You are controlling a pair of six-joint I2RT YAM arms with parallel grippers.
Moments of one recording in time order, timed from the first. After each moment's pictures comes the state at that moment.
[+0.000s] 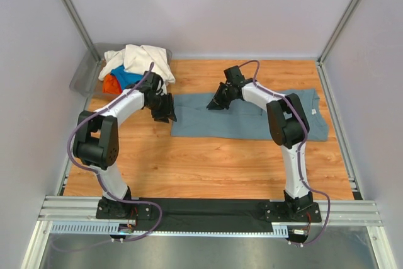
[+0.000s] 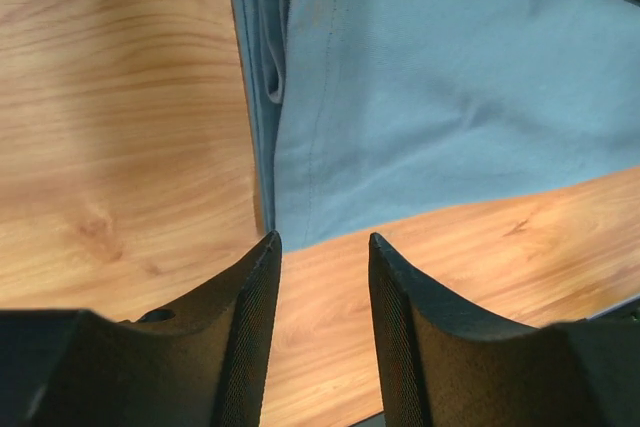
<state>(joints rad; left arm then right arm) -0.25 1.75 1.26 -0.64 0.29 -0.38 0.42 2.22 1.66 -0.41 -0.39 0.94</state>
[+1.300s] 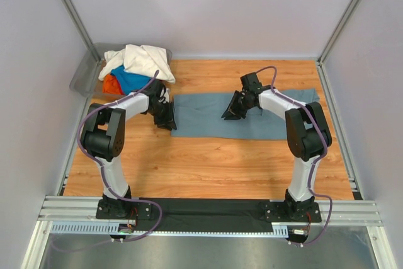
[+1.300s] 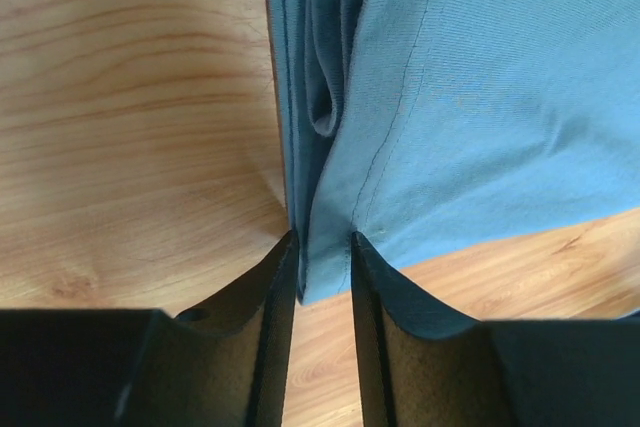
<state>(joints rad) -0.25 1.89 1.22 -0.57 0.32 -0.37 0.34 1.95 1.35 -0.46 -0.40 0.83</state>
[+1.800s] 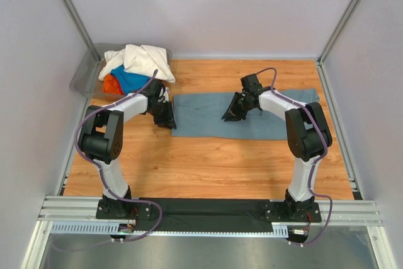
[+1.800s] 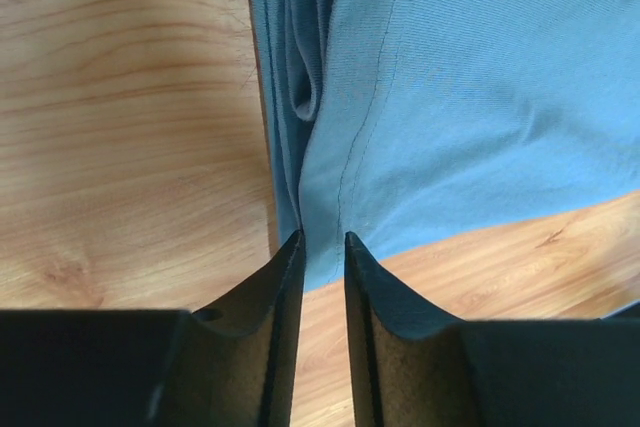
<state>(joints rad) -0.25 1.85 1.19 -0.55 0.34 -0.38 0.34 1.94 1.32 -0.45 -0.41 0.83</state>
